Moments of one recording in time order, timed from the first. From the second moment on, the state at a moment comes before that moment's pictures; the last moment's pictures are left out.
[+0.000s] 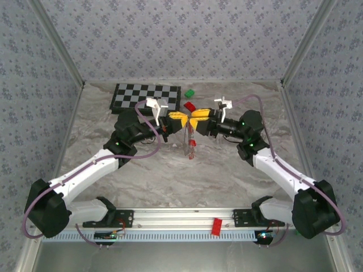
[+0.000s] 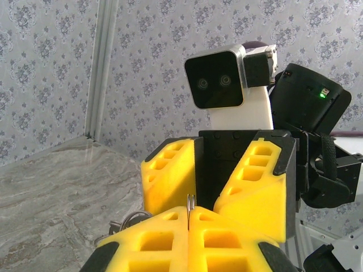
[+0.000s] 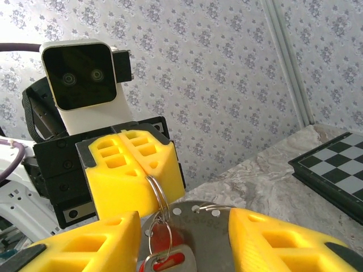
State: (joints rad) left arm -0.68 1.19 0.86 0.44 0.55 -0.34; right arm 0.44 1.19 0.75 0.65 -0.85 0.56
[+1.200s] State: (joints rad) left arm -0.68 1.19 0.86 0.44 0.55 -0.34; right arm 0.46 1.24 0.79 0.66 -0.91 0.56
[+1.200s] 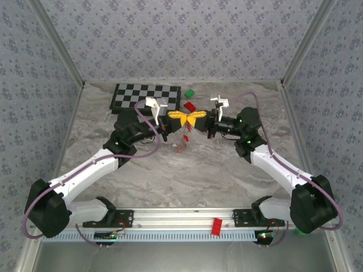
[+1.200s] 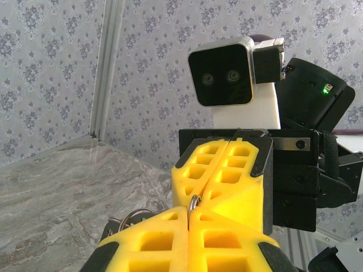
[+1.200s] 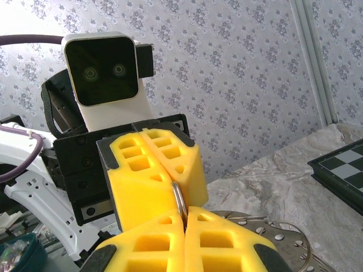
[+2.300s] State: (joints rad) left arm -0.66 1.21 0.98 0.10 0.61 -0.19; right arm 0.43 1.19 1.00 -0.27 -0.95 -0.07
